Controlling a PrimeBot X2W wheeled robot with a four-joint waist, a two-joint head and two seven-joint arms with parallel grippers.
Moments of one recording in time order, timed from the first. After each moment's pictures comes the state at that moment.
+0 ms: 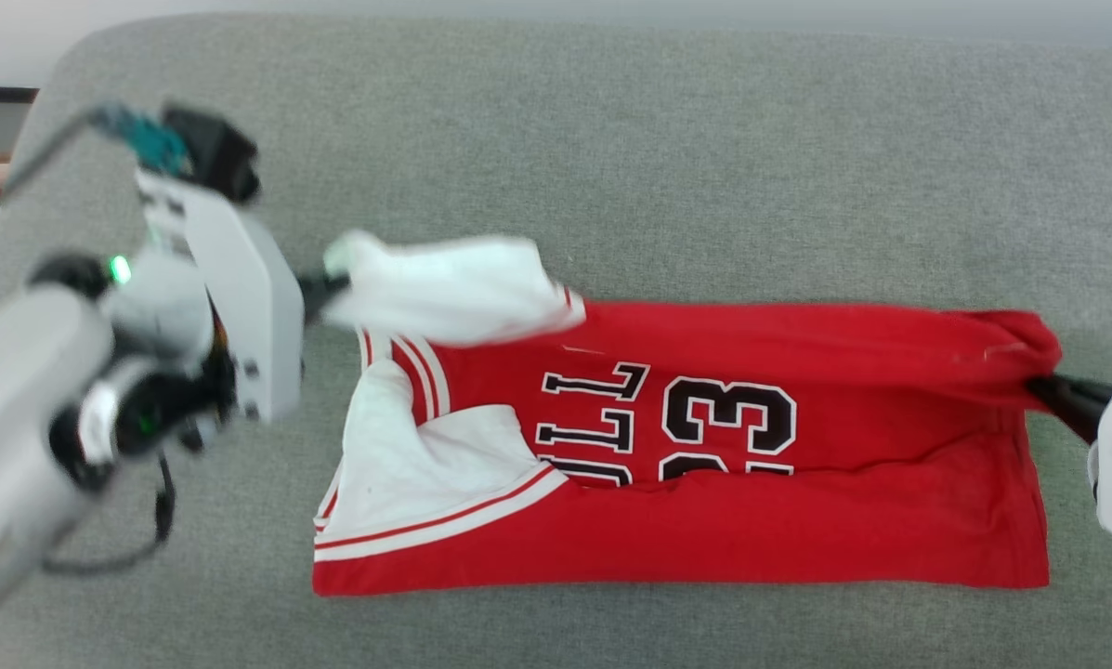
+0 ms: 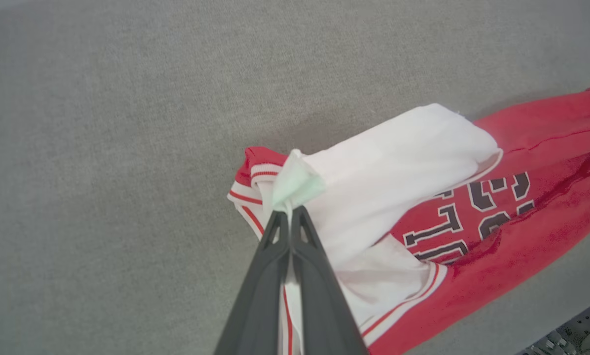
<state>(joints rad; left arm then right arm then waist) -1.07 0.88 -1.04 0.08 -1.31 0.16 0.52 -0.33 -0.53 0.05 -0.19 0.62 0.13 0.99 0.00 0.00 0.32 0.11</state>
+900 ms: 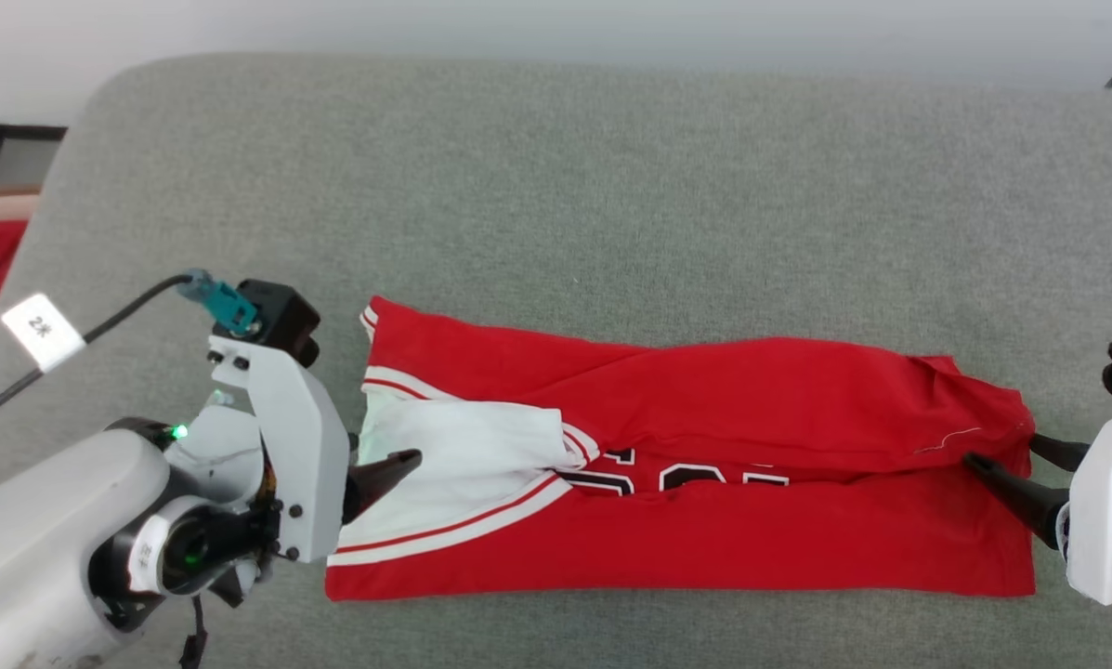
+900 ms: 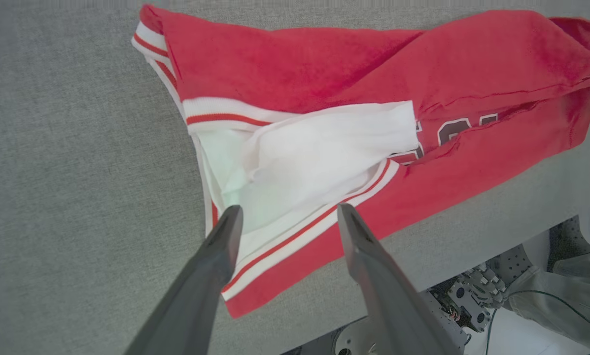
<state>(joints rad) -0.87 0.94 -1.09 -0.14 -1.43 0.30 0.57 -0.21 -0.45 0.01 -0.23 0.63 0.13 1.04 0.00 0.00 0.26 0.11</state>
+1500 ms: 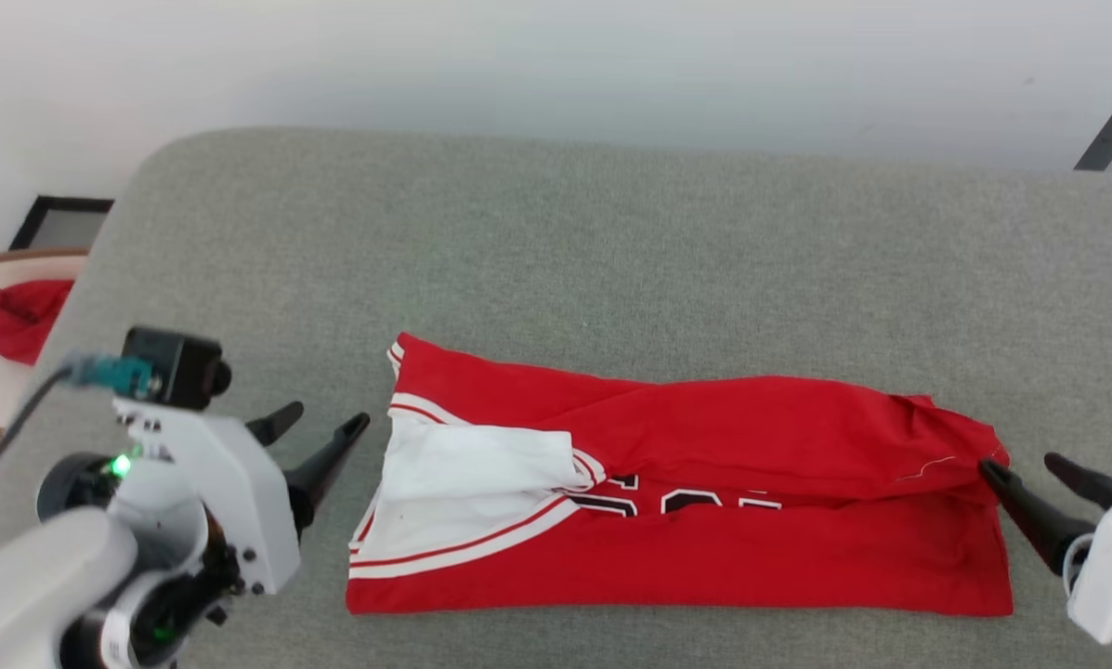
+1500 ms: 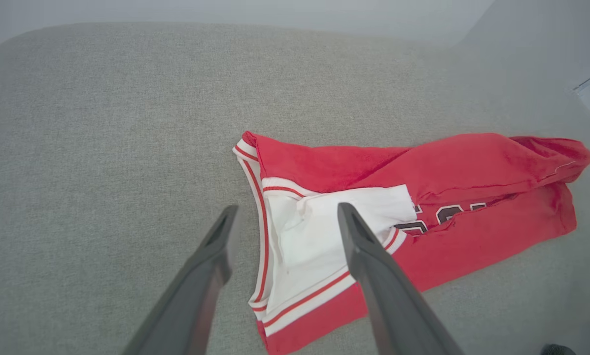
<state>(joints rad) -0.70 1.00 -1.01 -0.16 -1.36 0.31 0.17 -0.08 -0.31 -0.13 -0.27 0.58 0.13 0.87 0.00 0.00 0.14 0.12</state>
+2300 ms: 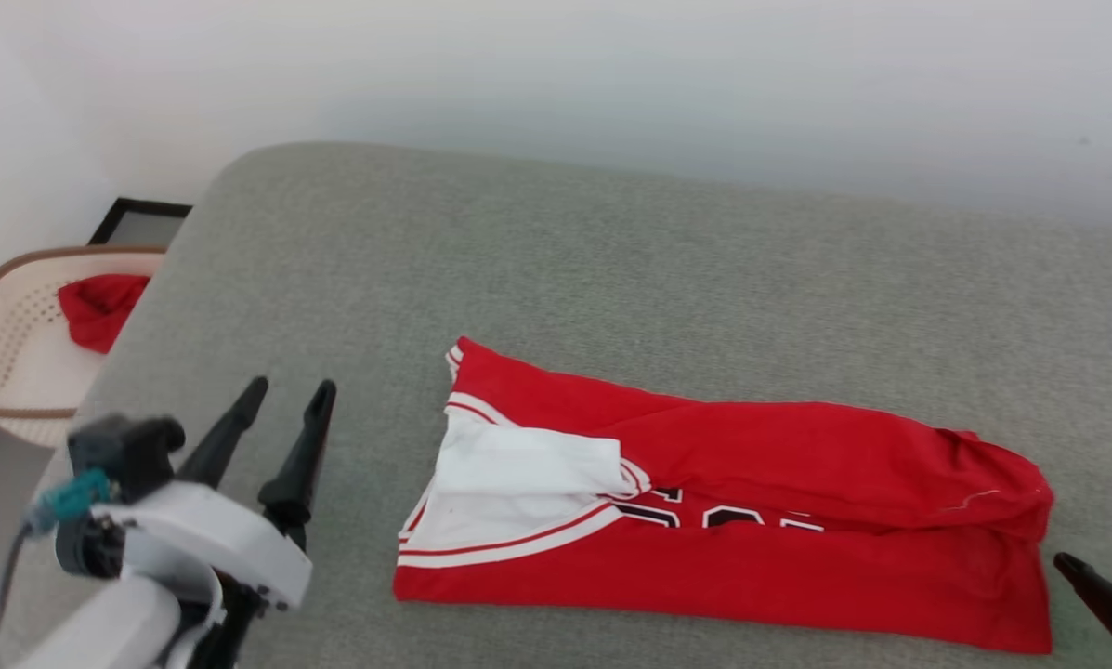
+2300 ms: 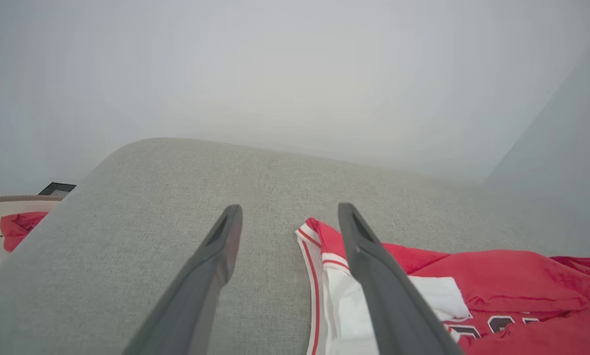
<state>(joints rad) -0.39 0.77 -0.71 0.05 -1.10 0.19 -0.26 0.01 -0.26 -0.30 -0.14 0.52 0.13 0.93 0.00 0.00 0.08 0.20</state>
